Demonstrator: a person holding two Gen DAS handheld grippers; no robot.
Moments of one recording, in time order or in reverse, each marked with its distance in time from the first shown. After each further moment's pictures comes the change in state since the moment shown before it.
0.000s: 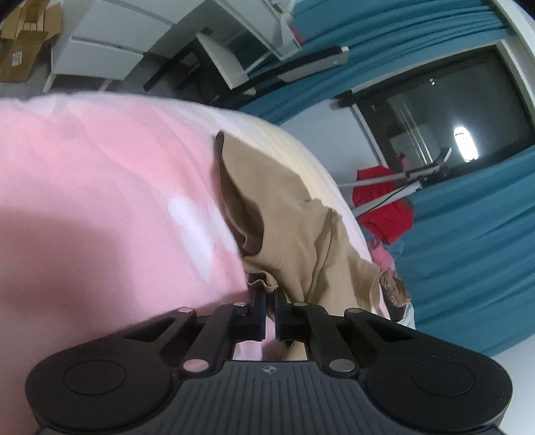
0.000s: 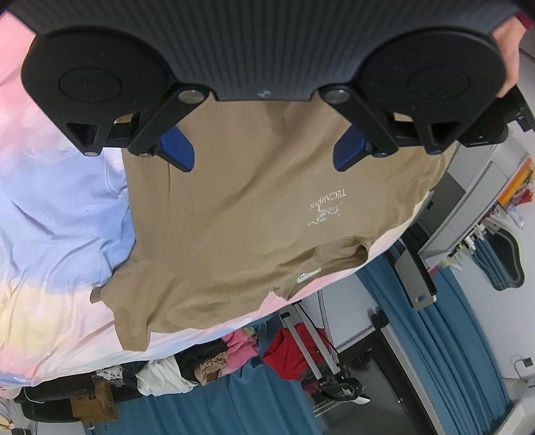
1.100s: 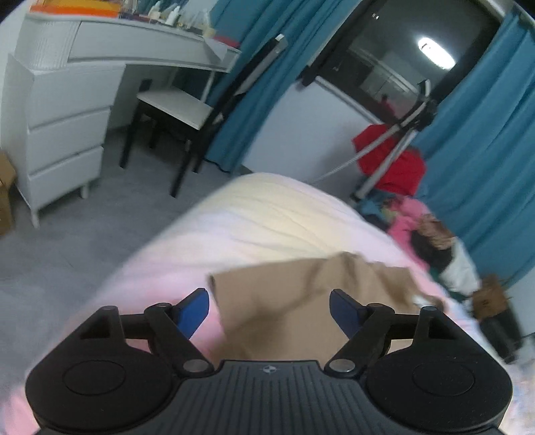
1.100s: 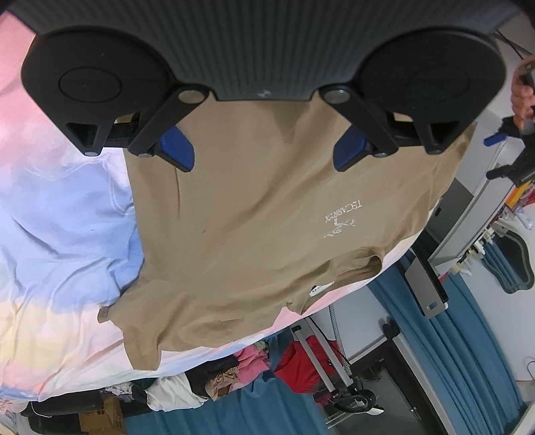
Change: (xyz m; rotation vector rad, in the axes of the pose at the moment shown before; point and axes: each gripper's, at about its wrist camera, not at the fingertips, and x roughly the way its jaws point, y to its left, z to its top) left arm -0.001 -0.061 0.103 0.440 0.059 0.170; right arm 0.018 -0.009 -0.001 0.023 0.051 -0.033
